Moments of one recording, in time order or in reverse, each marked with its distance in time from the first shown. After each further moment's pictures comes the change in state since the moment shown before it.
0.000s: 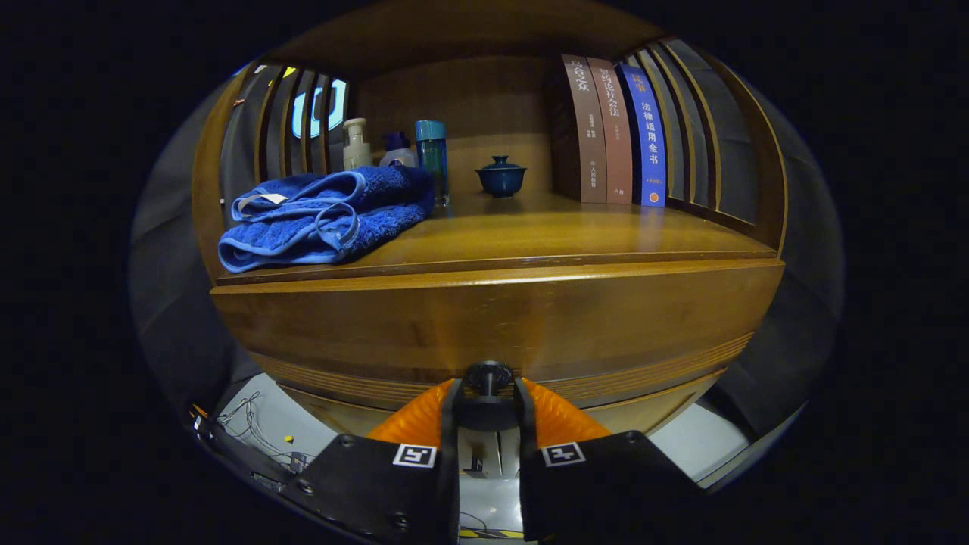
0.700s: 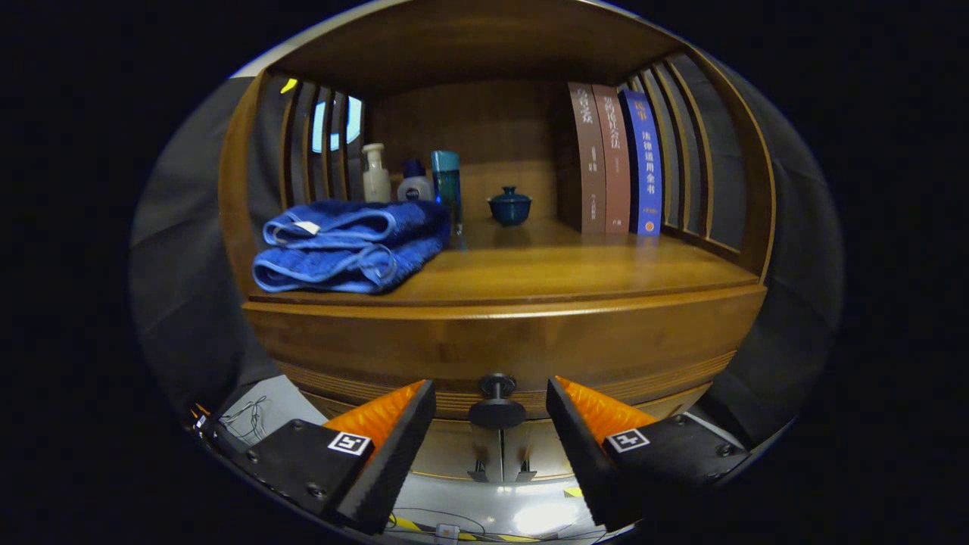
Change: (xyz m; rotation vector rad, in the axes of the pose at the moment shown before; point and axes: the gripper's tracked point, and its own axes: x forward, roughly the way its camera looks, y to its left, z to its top) arm -0.017 0.002 0.014 -0.019 -0.041 0.015
